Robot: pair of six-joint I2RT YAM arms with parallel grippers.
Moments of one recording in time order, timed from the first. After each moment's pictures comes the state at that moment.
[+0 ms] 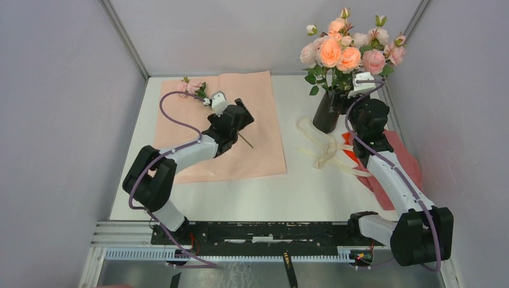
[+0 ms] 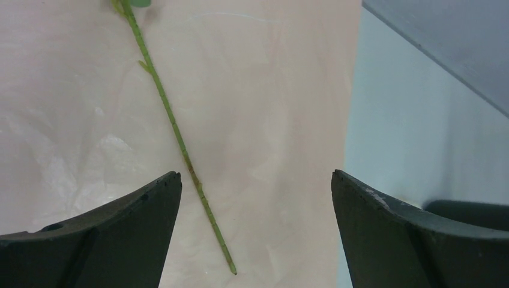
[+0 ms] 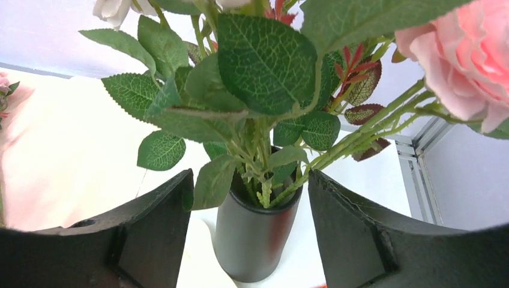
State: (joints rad) left arm -0.60 1.63 0.94 0.18 -0.56 -0.79; right arm 0.13 1.16 0.82 0.35 -0.03 -0.09
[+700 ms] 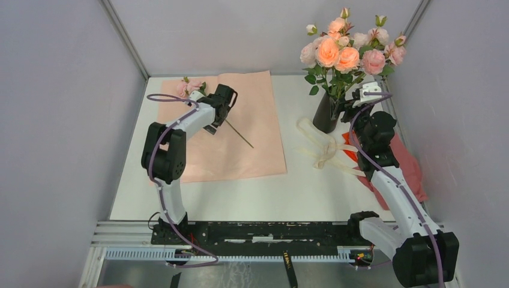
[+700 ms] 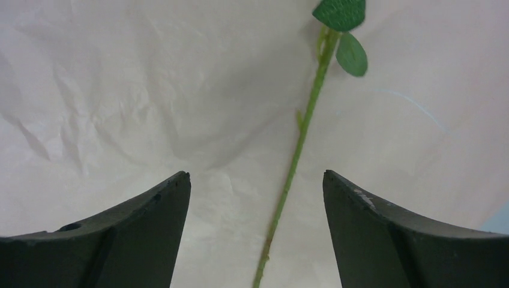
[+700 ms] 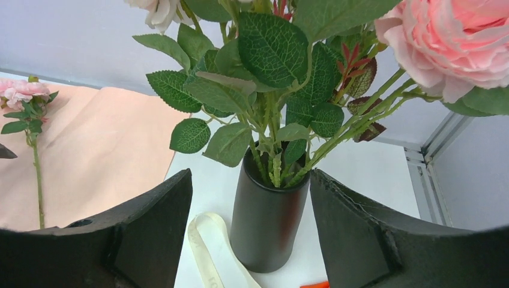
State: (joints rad) left arm -0.40 1.91 1.42 -0.60 -0.61 -1.33; right arm 0.13 0.99 0.72 0.34 -0.08 -0.05
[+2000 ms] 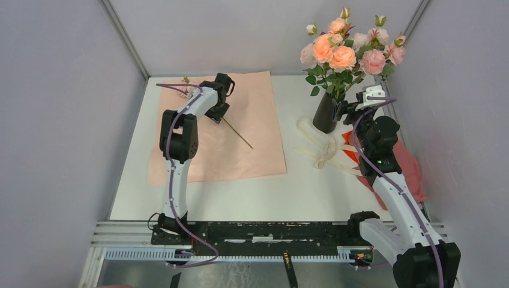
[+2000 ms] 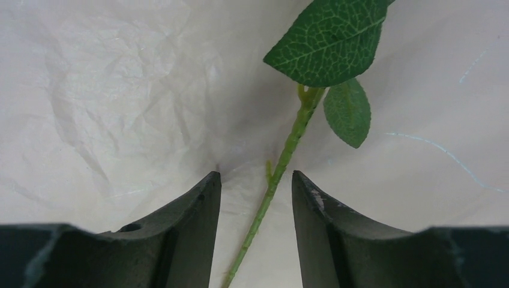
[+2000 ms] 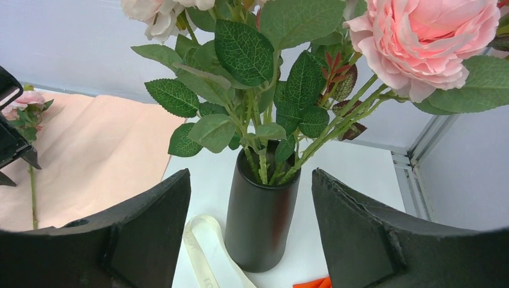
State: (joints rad) left arm -0.28 2.31 1.91 -0.91 -0.41 -1.33; right arm 0.13 0.92 0.70 0.33 -0.05 -0.06
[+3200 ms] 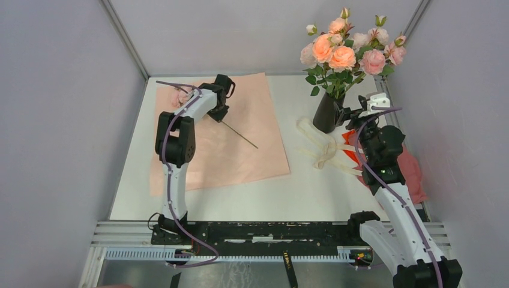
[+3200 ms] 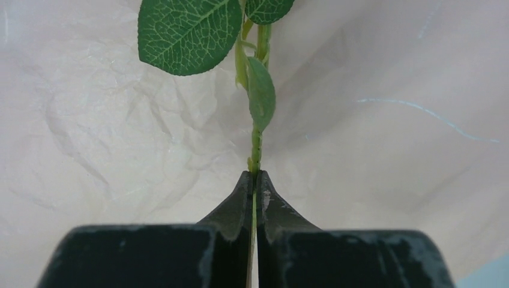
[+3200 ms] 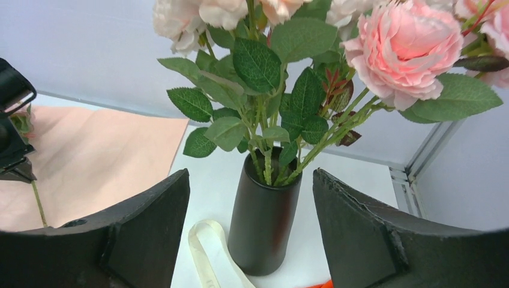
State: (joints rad) left arm -0.29 2.24 1.83 -0.87 -0.39 -1.25; right arm 0.13 0.82 0.66 0.32 -0.09 -0.07
